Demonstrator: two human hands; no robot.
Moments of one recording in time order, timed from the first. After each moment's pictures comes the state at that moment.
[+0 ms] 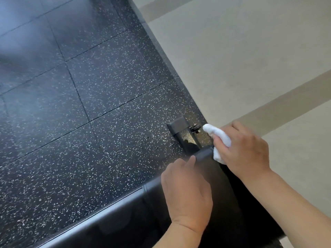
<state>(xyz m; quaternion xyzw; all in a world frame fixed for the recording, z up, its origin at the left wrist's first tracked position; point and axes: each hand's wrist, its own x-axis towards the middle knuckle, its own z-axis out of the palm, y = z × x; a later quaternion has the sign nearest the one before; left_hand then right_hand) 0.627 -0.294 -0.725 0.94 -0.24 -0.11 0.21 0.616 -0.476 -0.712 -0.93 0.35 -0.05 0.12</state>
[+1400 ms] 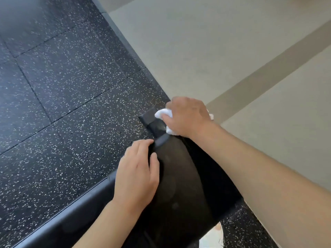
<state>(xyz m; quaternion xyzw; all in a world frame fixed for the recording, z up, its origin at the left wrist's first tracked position) 0.677 -0.271 -0.700 0.88 -0.34 -0.23 0.22 0.659 -0.489 -0.718 -0.95 0.26 0.08 0.15</state>
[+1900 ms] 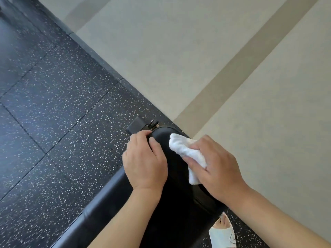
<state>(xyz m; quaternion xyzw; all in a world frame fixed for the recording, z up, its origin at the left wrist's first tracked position) 0.635 -0.400 -0.728 0.93 -0.26 -0.15 0.21 0.475 -0.482 -0.721 -0.85 0.39 -0.11 0.35</state>
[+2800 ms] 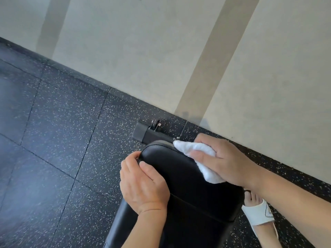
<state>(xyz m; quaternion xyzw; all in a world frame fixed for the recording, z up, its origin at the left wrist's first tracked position) 0.636 -0.411 -0.733 0.94 -0.27 -0.14 0.14 0.455 -0.525 -0.755 -0.62 0.42 -0.05 0.66</state>
